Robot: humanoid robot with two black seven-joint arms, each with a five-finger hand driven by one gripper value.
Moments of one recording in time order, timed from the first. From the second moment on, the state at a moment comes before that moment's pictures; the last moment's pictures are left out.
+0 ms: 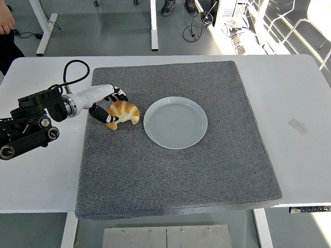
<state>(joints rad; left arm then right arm) -1.06 0.50 -0.06 -1.13 1.19 0.12 0.06 -0.10 0.00 0.09 0.13 -0.06 0.01 0.35</state>
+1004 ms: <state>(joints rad) -1.10 0.50 -0.09 -1.12 1.17 0.12 0.06 -0.09 0.00 0.09 0.13 -0.06 0.01 0.35</state>
